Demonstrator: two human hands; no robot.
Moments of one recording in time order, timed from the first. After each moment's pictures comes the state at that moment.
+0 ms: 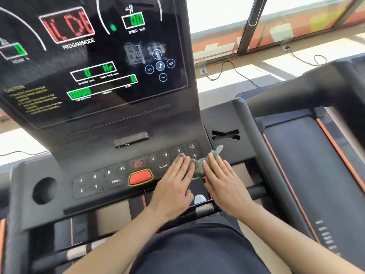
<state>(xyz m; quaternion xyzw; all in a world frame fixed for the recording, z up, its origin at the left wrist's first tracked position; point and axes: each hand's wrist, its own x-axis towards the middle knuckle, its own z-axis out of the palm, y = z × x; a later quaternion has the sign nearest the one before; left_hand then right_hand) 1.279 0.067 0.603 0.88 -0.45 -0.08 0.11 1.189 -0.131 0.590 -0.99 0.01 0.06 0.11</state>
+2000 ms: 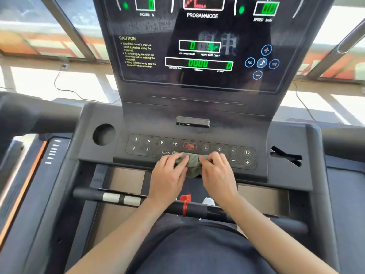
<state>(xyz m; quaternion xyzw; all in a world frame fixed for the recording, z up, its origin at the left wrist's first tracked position) 1.279 0.179 0.580 0.95 -0.18 0.12 0.20 1.278 -0.009 0.600 -0.97 -0.11 -0.09 0.20</state>
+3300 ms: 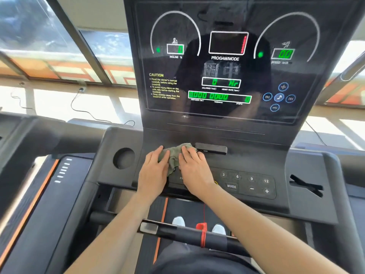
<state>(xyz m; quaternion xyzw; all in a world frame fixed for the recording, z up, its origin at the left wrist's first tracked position) 1.364 0.273 0.585 0.97 -0.09 0.07 0.19 1.374 0.097 0.615 -0.98 -0.21 0.04 -0.01</state>
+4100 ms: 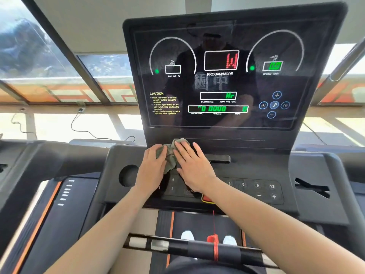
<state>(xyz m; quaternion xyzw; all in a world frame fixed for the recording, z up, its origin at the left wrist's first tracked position) 1.426 0.302 0.608 0.97 -0.16 0.09 0.13 1.417 0.106 0.624 -0.97 -0.24 -0.01 -0.02</state>
